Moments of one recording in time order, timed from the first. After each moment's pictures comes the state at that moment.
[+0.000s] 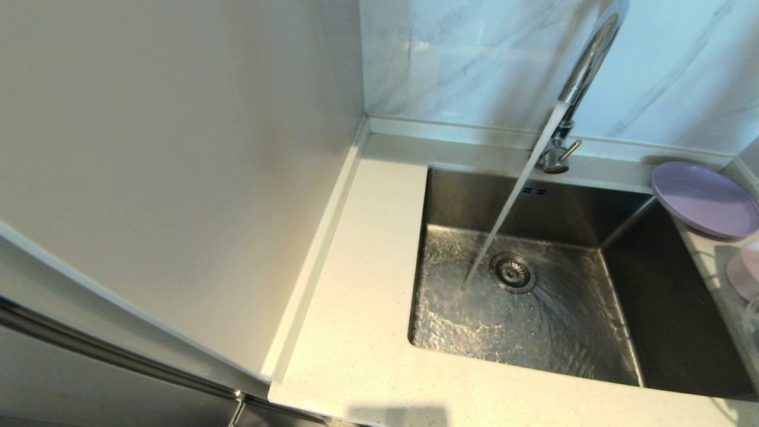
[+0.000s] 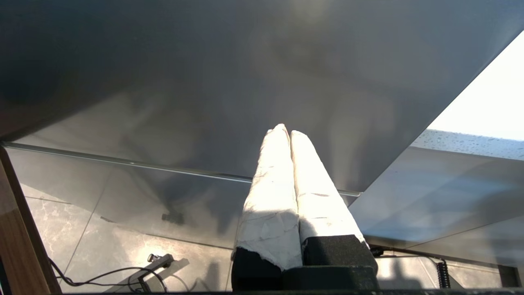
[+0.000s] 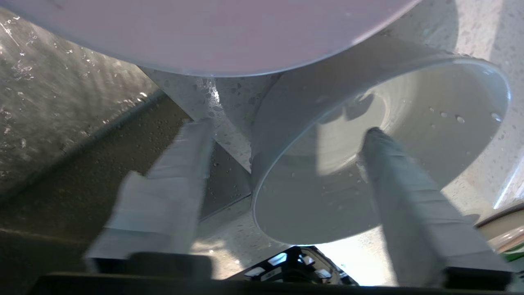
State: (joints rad) left arm 0.00 0.00 0.00 0.00 0.00 0.00; right arm -0.60 1.98 -1.65 1.06 -0.09 0.17
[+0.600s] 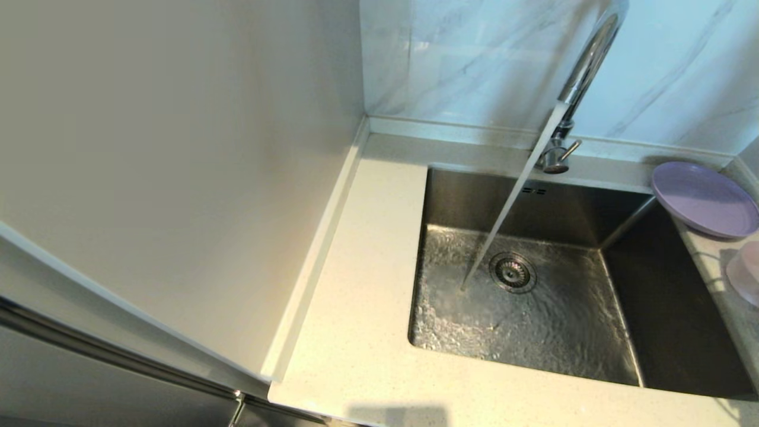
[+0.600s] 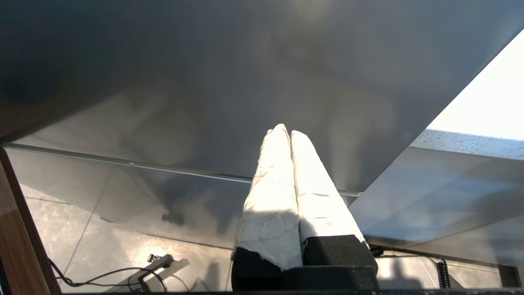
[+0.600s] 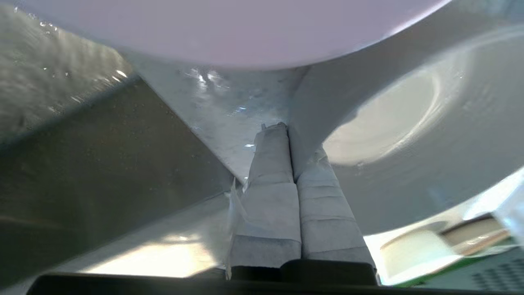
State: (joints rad) left arm 0.00 0.00 0.00 0.00 0.00 0.00; right arm -0.62 1.99 -1.63 1.06 -0.09 0.04
